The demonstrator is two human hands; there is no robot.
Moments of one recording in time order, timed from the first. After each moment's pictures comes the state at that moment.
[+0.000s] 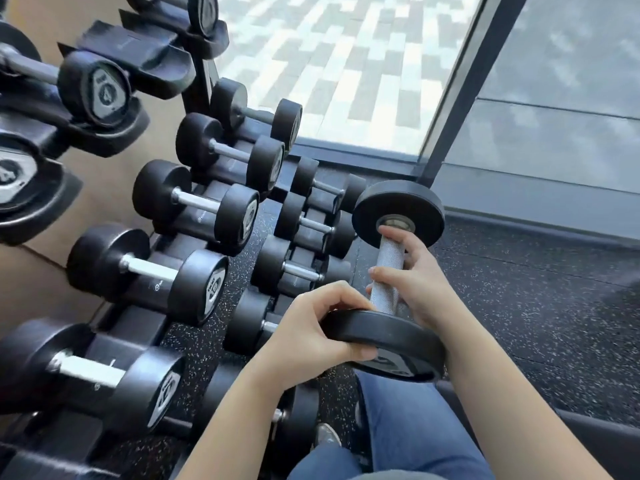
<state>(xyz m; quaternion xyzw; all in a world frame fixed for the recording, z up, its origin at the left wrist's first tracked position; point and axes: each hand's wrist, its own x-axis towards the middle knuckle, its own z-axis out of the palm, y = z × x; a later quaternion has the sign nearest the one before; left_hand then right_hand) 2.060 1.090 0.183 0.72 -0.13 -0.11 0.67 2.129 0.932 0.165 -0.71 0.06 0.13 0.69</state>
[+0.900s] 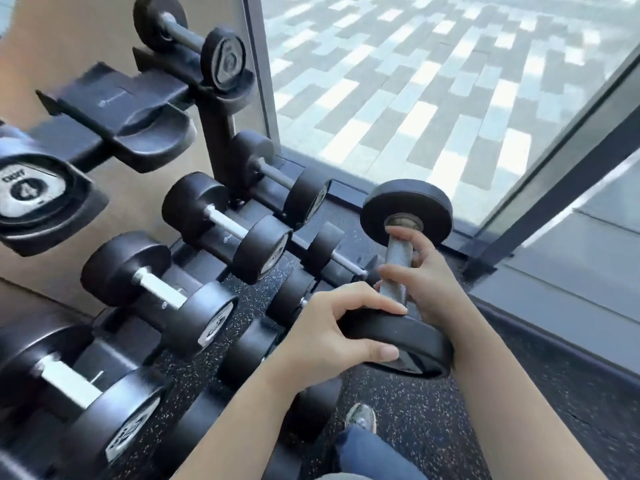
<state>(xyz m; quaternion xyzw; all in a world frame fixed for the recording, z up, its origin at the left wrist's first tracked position) 2.433 1.052 0.199 0.72 -0.04 -0.02 0.69 2.544 0.927 0.180 -0.75 -0.03 0.22 0.63</state>
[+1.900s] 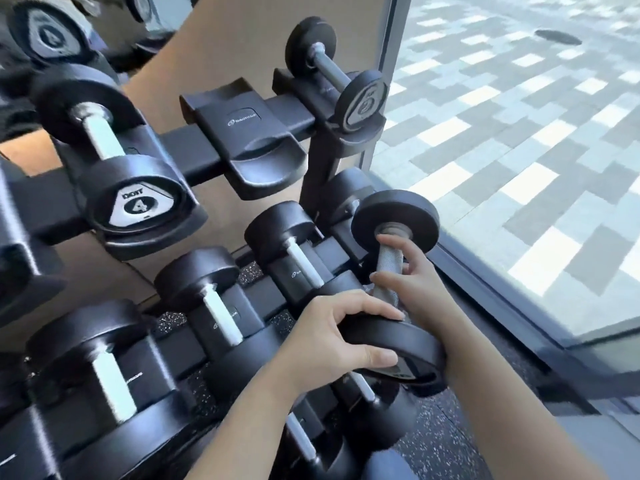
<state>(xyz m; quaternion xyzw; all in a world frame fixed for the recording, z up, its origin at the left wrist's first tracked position) 2.502 1.193 0.204 0.72 0.14 0.09 0.68 2.655 1.125 0.173 -0.73 -0.19 0.34 0.57</state>
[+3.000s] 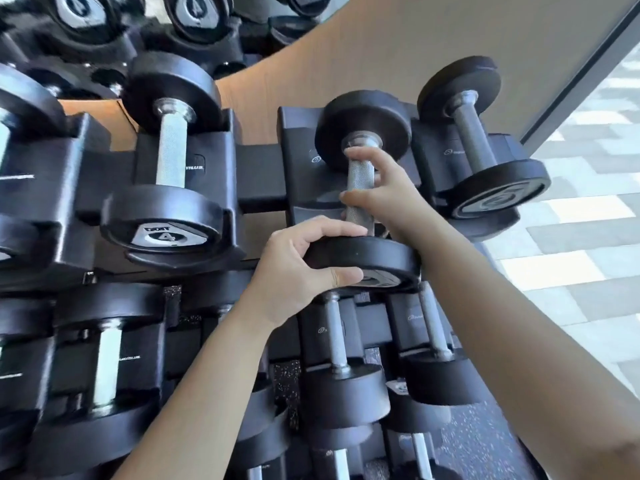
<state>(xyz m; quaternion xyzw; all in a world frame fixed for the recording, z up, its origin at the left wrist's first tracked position) 2.598 1.371 0.210 0.66 0.29 0.38 0.58 2.760 1.416 0.216 -0.63 -0.49 0.40 0.45</state>
